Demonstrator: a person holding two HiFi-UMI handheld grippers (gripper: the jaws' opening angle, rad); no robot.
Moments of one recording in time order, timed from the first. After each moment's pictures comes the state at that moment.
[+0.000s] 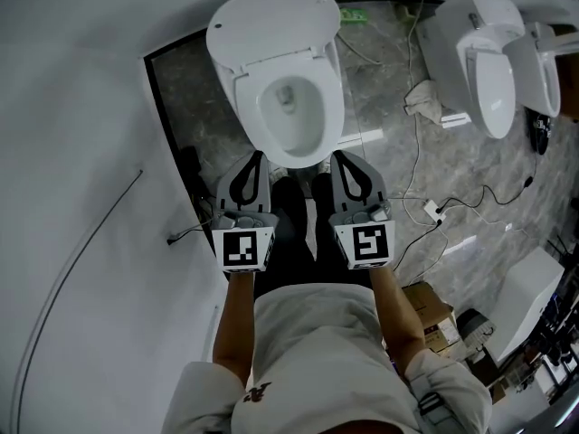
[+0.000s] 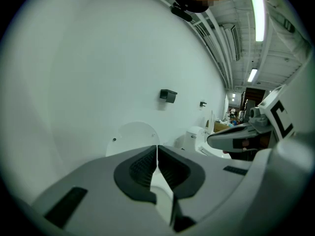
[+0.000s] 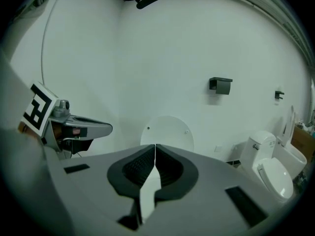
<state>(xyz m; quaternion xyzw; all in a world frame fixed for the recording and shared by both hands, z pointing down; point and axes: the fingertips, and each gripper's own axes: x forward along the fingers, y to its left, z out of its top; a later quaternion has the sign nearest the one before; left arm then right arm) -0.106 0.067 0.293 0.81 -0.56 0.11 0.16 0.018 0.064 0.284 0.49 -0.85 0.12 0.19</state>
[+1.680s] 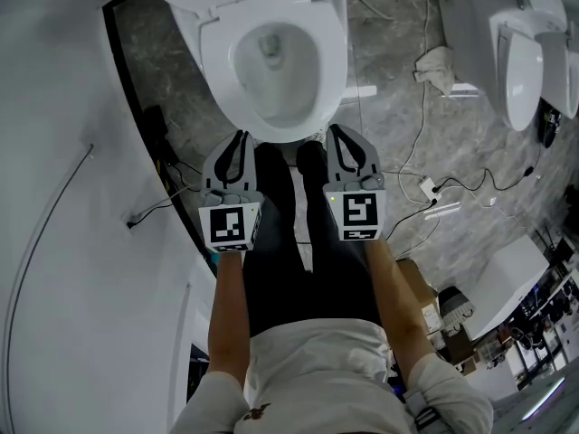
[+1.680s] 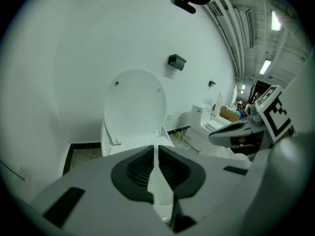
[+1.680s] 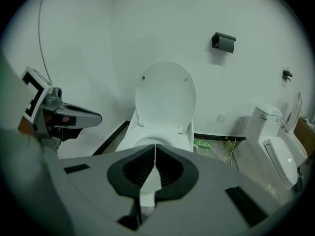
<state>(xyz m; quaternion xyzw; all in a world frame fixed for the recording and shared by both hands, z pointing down) -0.085 0.096 0.517 0.77 -0.56 0.17 0.24 0.064 0.081 0.523 0.45 -0.82 0.18 0.31</state>
